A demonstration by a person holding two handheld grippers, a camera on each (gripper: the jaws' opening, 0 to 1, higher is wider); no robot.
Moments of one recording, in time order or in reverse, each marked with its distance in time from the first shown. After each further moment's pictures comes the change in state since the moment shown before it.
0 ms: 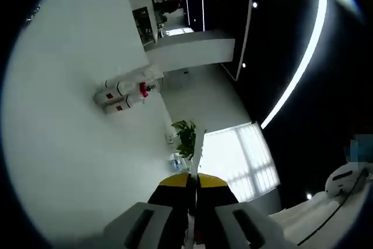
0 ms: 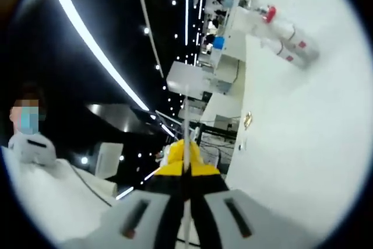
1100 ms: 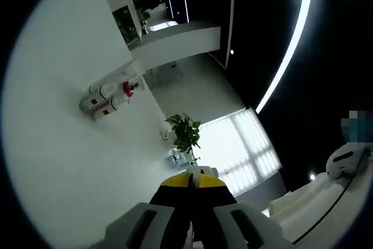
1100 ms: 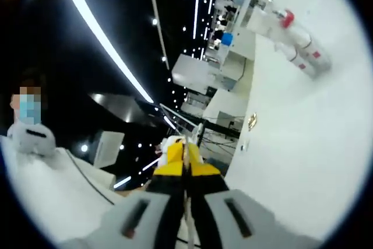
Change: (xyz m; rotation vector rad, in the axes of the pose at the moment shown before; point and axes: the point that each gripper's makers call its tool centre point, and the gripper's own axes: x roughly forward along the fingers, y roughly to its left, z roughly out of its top) left arm 0.009 -0.014 -0.001 0.135 0.023 -0.027; right arm 0.004 0.008 0.002 -0.070 0.068 0.024
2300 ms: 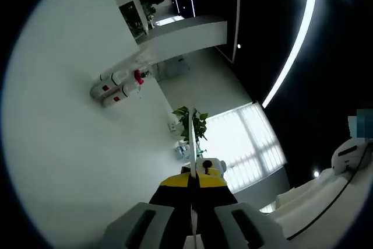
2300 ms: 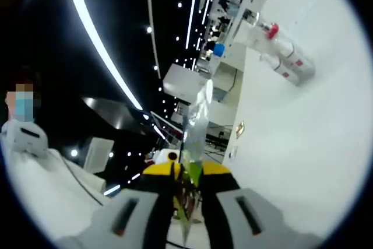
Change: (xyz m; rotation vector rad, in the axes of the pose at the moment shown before) left arm -0.012 0.013 -0.027 -0.009 0.066 0.040; right arm -0.016 -0.011 0.011 -0.034 -0.109 -0.066
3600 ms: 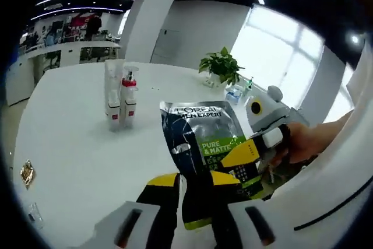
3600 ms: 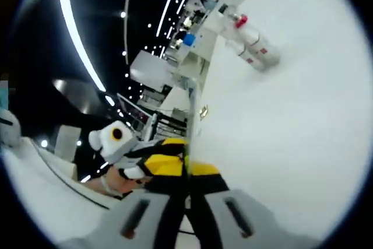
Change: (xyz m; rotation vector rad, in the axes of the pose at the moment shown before) left arm 0.003 0.047 -0.026 0.684 0.269 0.427; right arm -0.029 -0.032 -0.053 -0.050 0.161 -0.258
